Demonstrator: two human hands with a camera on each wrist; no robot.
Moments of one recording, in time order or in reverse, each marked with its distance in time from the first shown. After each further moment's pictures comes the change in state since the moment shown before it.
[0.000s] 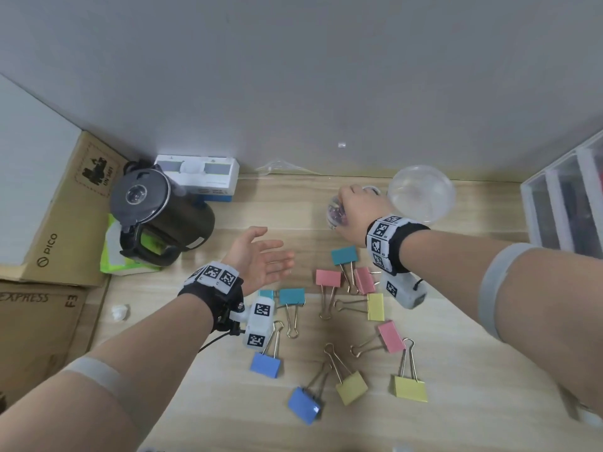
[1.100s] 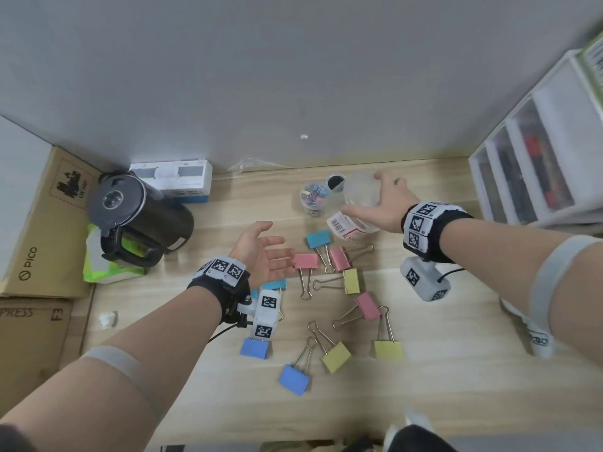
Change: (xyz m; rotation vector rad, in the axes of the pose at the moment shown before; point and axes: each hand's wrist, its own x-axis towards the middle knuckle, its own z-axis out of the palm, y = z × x) left_hand -0.018 -0.025 0.047 0.125 -0.033 -0.076; right_hand -0.085 0.066 -0.033 0.482 -0.064 0.445
